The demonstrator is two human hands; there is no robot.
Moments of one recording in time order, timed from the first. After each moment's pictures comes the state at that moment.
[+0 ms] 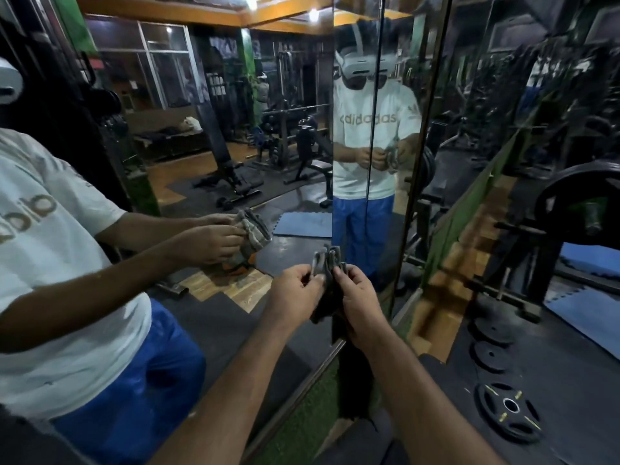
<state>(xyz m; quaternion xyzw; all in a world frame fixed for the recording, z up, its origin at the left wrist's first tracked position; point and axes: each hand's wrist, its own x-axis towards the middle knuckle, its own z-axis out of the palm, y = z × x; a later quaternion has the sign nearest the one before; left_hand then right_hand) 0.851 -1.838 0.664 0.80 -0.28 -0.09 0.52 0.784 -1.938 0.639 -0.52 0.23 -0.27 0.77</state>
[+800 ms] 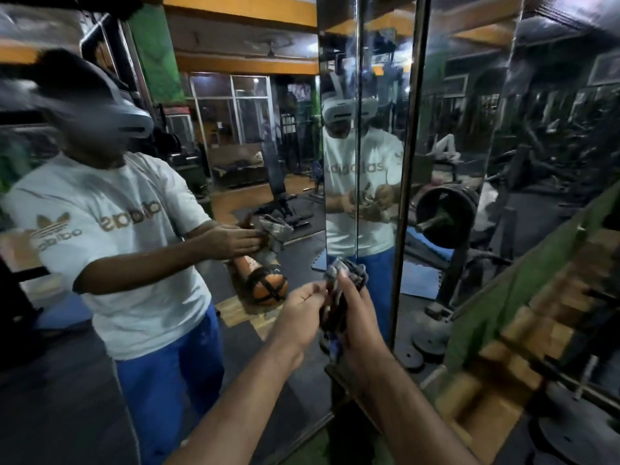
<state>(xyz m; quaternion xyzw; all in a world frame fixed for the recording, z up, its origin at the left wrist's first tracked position) 0.812 -2.012 0.722 0.69 -0.16 -0.14 0.69 0.806 -2.113 0.671 -0.48 0.12 -0.21 0.85</state>
